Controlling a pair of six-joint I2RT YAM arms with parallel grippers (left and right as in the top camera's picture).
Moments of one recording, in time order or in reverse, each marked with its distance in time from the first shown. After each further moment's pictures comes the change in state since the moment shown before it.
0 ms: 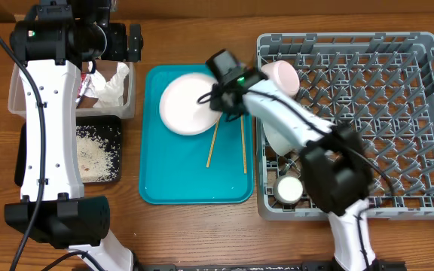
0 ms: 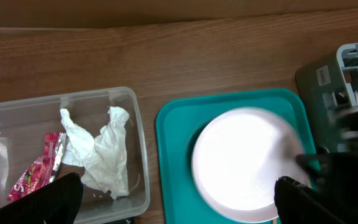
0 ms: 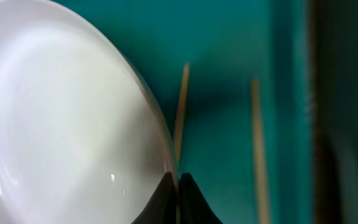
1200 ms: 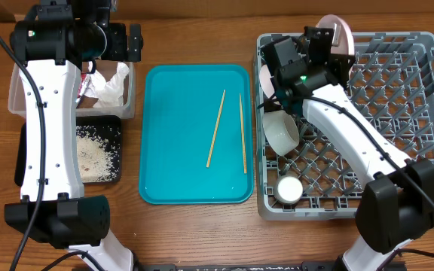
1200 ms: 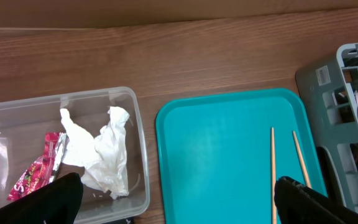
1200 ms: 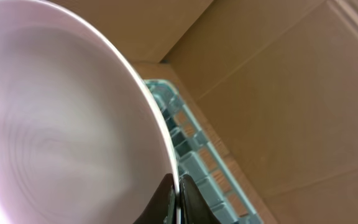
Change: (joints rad) left arm 0.000 0.000 0.000 0.000 0.000 0.000; right arm -0.160 -0.320 -0.268 0.002 1.221 -0.301
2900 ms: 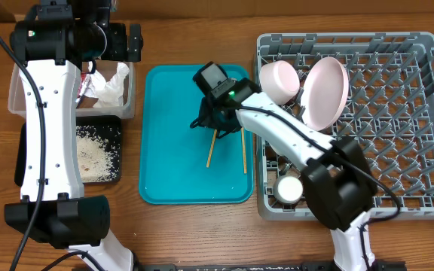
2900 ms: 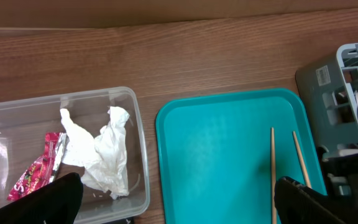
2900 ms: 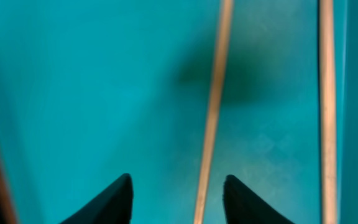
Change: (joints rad) left arm 0.000 0.000 0.000 0.000 0.000 0.000; right arm 0.268 0.283 0.190 -0.055 -1.291 0.470
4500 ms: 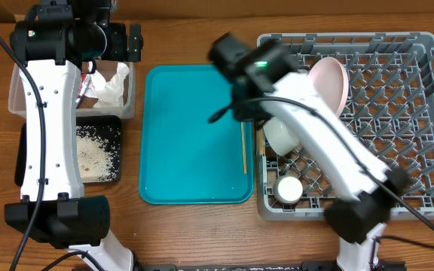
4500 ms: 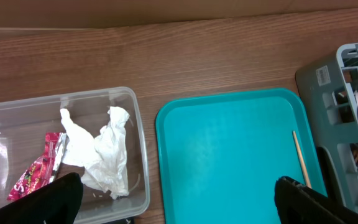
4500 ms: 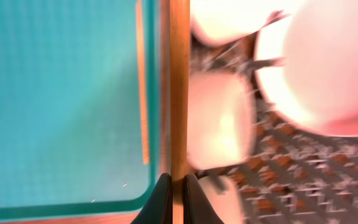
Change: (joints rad) left arm 0.000 0.000 0.000 0.000 0.000 0.000; right arm -0.036 -0.146 0.467 -0.812 0.281 -0.235
